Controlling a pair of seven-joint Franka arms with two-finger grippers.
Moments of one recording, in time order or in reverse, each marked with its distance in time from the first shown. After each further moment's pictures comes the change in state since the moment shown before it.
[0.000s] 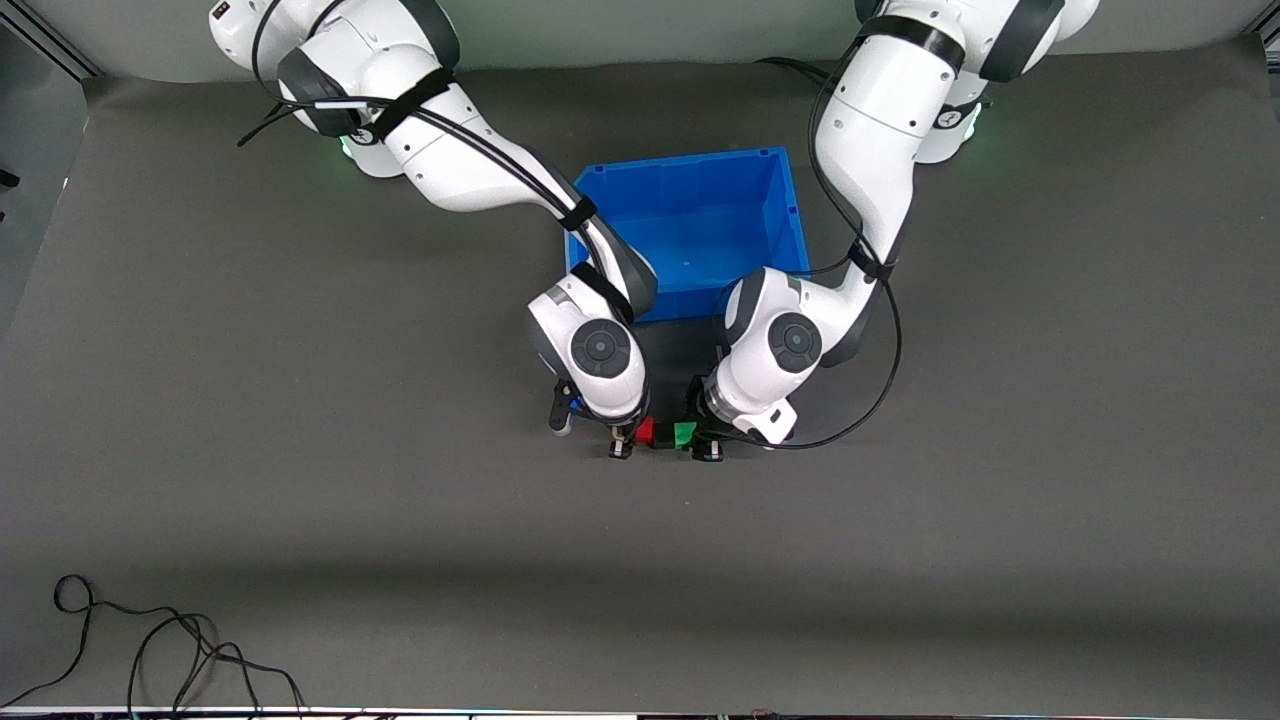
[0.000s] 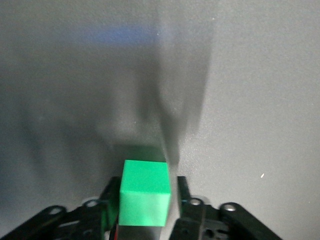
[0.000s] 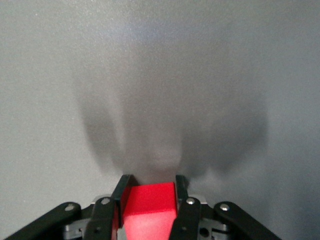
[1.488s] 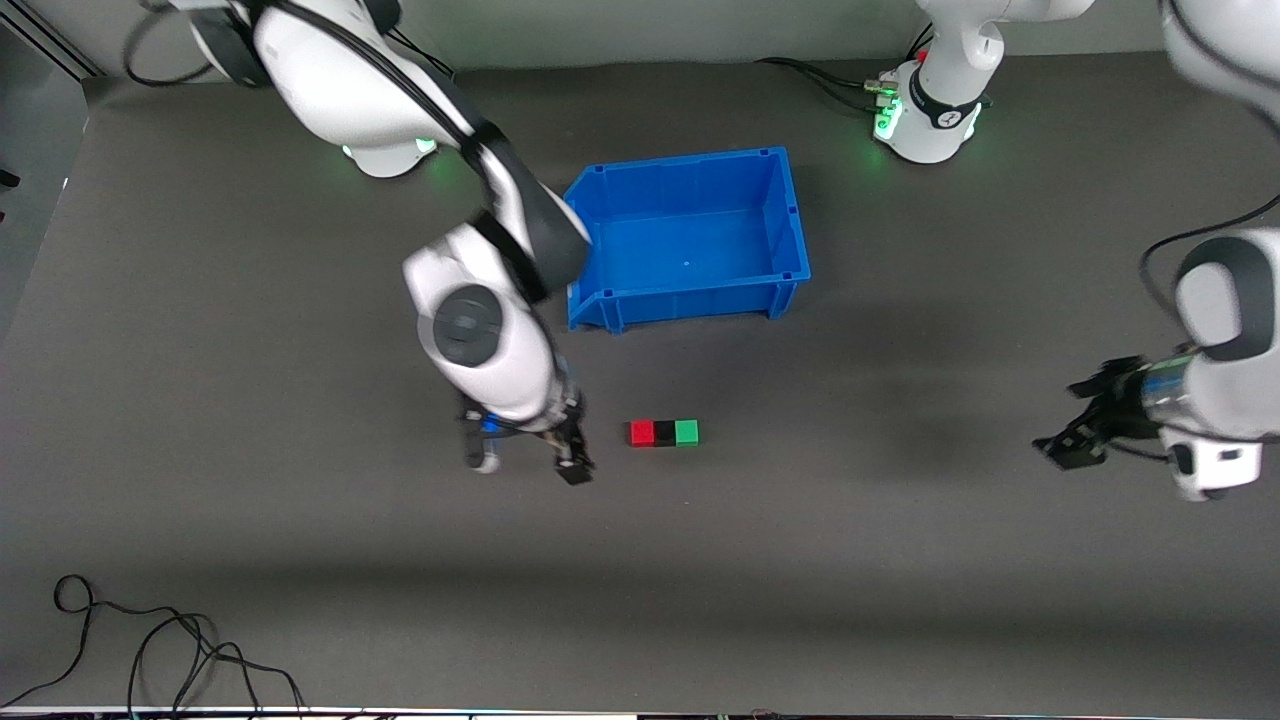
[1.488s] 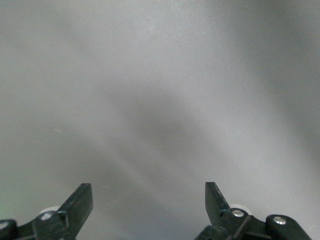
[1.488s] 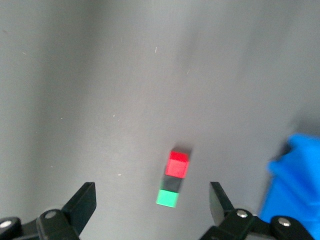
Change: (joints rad) left arm 0.552 -0.458 0.177 -0.007 0.321 -0.846 1.234; right arm -0.158 -0.313 -0.011 0.114 0.091 -0.418 -0.693
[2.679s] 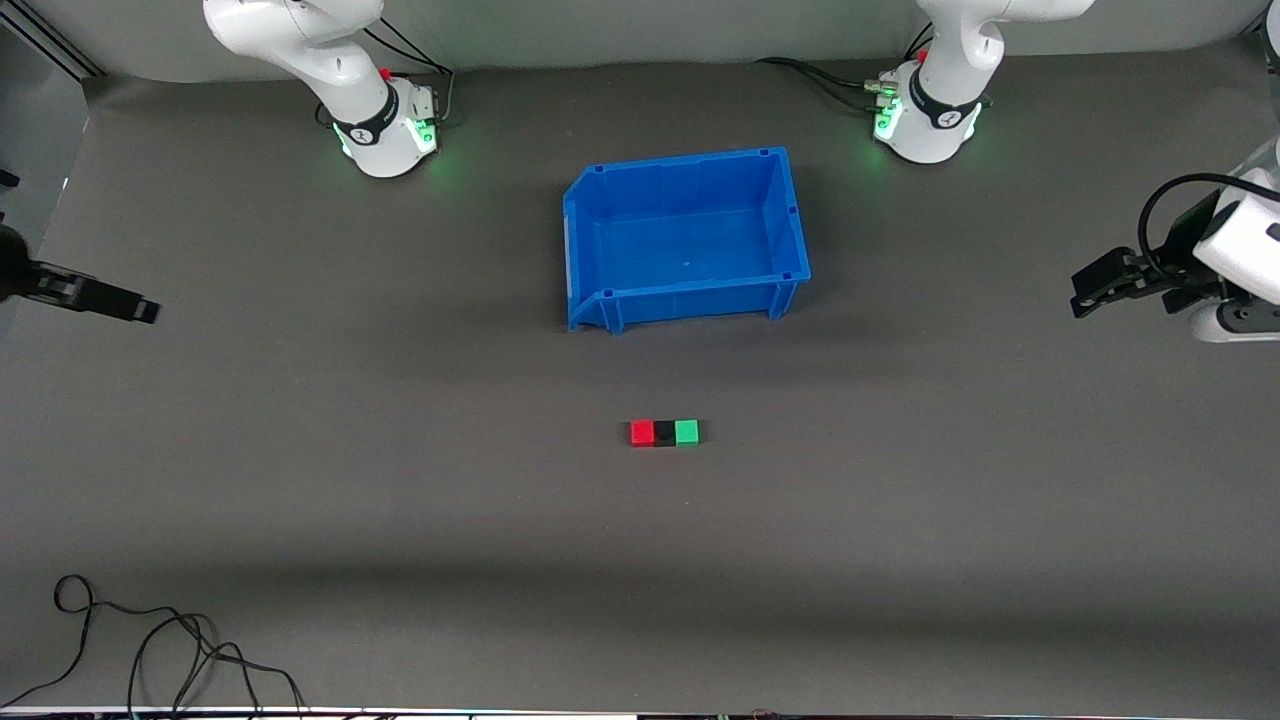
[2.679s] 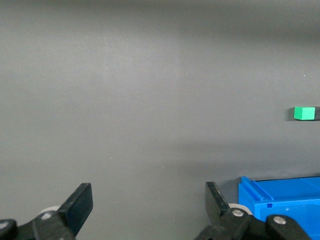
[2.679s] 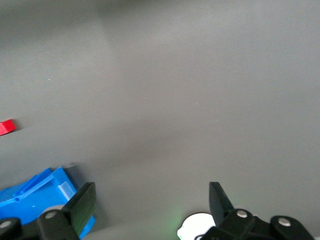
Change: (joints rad) left arm -0.025 -0.330 -0.135 -0.007 0.186 -0.153 0.544; right arm -0.272 -0.447 -0.361 -0.119 -0.033 -0.560 -1.542
